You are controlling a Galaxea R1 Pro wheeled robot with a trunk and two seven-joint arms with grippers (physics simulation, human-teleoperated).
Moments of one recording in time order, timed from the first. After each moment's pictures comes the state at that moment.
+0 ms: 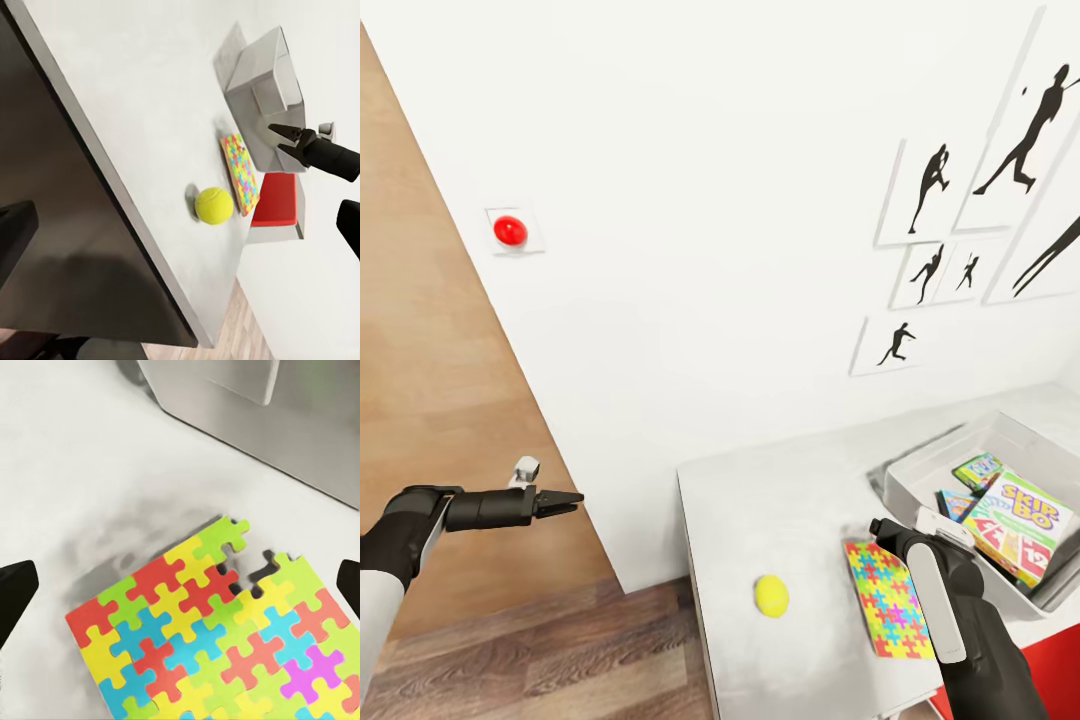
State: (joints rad) left arm -0.80 0.38 0.21 -0.64 -0.18 0.80 -1.56; right arm -0.37 0.01 -0.20 -1.42 -0.44 0.76 -0.52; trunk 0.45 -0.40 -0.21
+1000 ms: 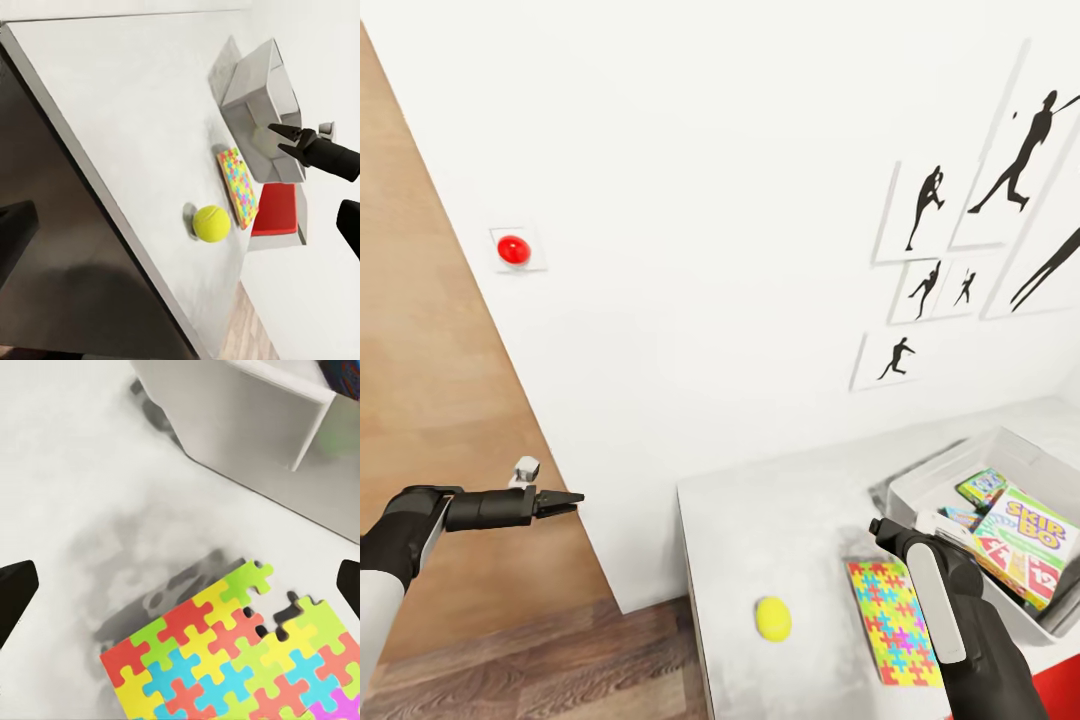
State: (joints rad) left arm -0.80 0.38 0.21 -0.64 -0.18 0.80 -1.56; right arm -0.37 0.01 -0.19 -1.42 -0.44 0.76 -0.52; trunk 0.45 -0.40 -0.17
